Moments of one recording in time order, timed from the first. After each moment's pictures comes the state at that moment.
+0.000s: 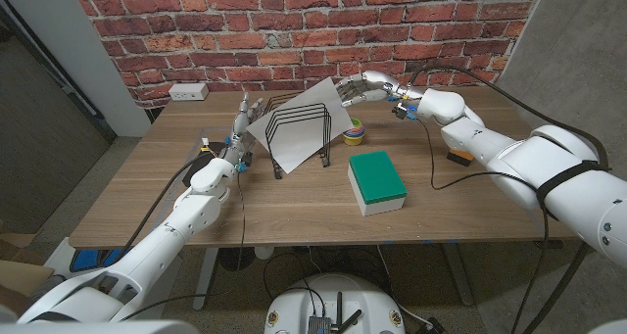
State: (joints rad) left arm 0.83 0.50 0.37 -1.28 -0.65 -0.30 -0.04; left_hand 0.01 0.03 -0.01 0.11 0.33 0.09 -0.21 0.20 0.19 0.07 -0.11 0.21 0.19 0.14 -0.04 0.18 0.18 0.15 0.01 0.21 0.19; right arm -0.12 -0.31 -0.72 -0.43 0.23 0.92 0.62; right_hand 1.06 0.01 0.08 -0.14 0.25 0.59 -0.11 0.27 0.19 0.70 -0.18 0.23 0.22 0.70 -0.07 0.33 0.32 0.61 -0.06 0.26 0.17
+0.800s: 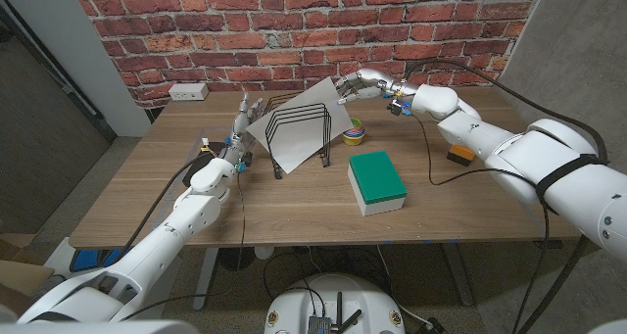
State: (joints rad) left arm 0.83 0.50 0.37 -1.28 -0.65 -0.30 -0.04; left_hand 0.01 0.03 -0.01 0.11 0.33 0.09 -0.21 0.20 0.19 0.07 -0.11 0.21 0.19 0.14 -0.04 0.18 0.18 0.15 0.01 0.21 0.19; right arm -0.08 -0.30 -0.77 -0.43 0.18 0.87 0.54; right_hand 1.10 0.05 0.12 -0.15 0.23 0.71 -0.12 0.29 0.19 0.83 -0.19 0.24 0.20 0.83 -0.10 0.35 0.29 0.65 -0.06 0.25 0.18
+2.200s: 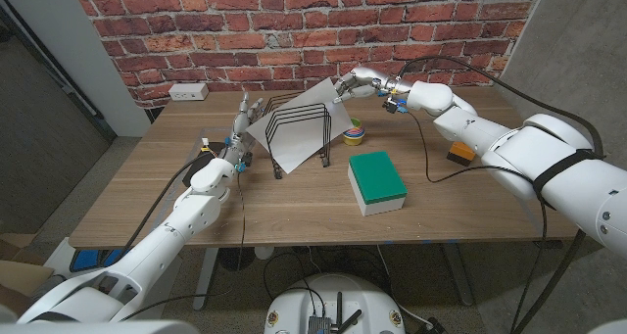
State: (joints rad) left arm 0.83 0.50 0.37 -1.28 -0.65 -0.30 -0.04; left_hand 0.01 0.03 -0.01 0.11 0.33 0.09 -0.21 0.20 0.19 0.07 -0.11 0.21 0.19 0.14 -0.04 0.18 0.18 0.15 0.01 0.21 0.19; right arm -0.06 -0.29 -0.80 -0.43 0.16 0.87 0.53; right_hand 1.16 0.10 0.16 -0.15 0.19 0.95 -0.13 0.35 0.19 1.05 -0.20 0.24 0.21 1.07 -0.18 0.41 0.31 0.70 -0.07 0.25 0.18
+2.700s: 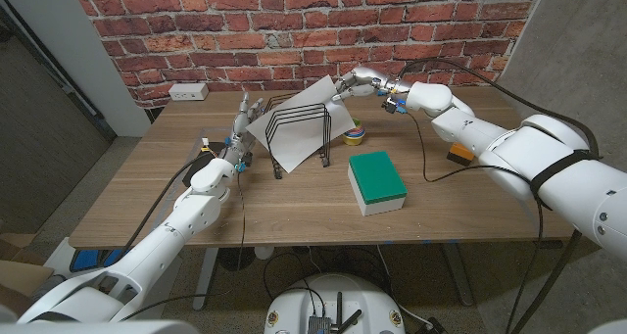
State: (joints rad) left arm 0.83 0.50 0.37 -1.28 -0.65 -0.30 -0.04; left_hand 0.01 0.03 -0.01 0.11 0.33 0.09 -0.21 0.20 0.19 0.07 -0.11 0.21 0.19 0.14 -0.04 0.18 0.18 0.15 0.01 0.21 0.19; right arm -0.07 -0.27 -0.77 -0.41 0.21 0.83 0.57; right_hand 1.14 0.15 0.19 -0.13 0.18 1.00 -0.13 0.37 0.19 1.10 -0.20 0.25 0.23 1.11 -0.20 0.41 0.31 0.72 -0.07 0.26 0.19
